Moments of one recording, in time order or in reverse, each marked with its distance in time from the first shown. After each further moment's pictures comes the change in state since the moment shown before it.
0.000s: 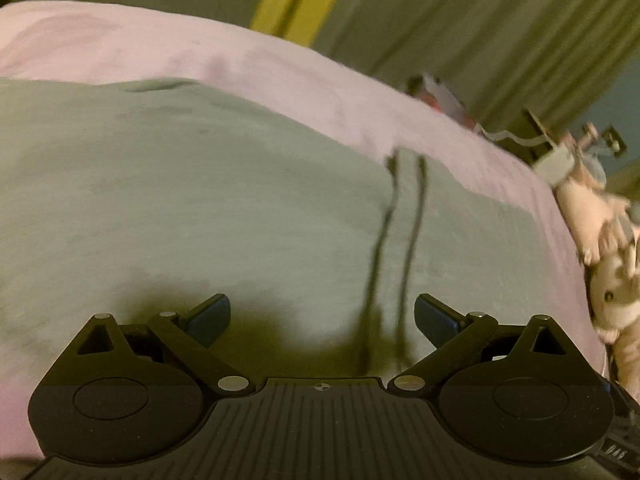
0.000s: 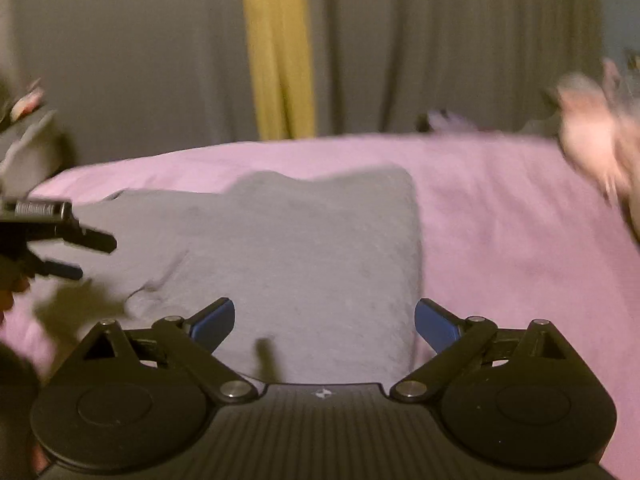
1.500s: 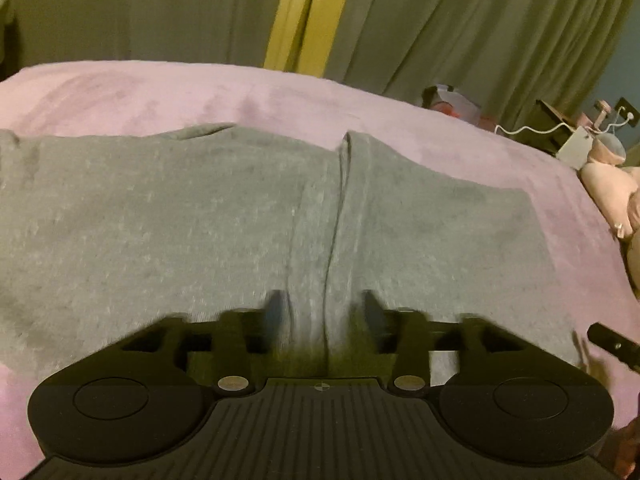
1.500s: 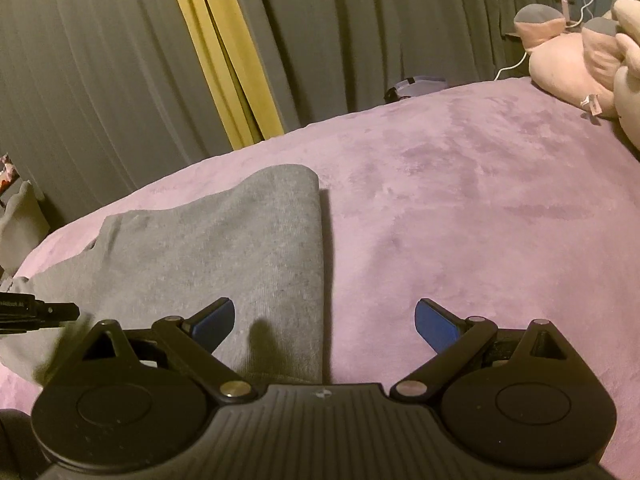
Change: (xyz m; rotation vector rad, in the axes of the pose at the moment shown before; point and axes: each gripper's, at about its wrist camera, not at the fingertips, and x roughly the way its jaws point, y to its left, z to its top) left arm -0.033 0.006 -0.015 0.114 -0.105 0.135; right arm 0.017 -0.024 0.000 0.148 0.009 0.012
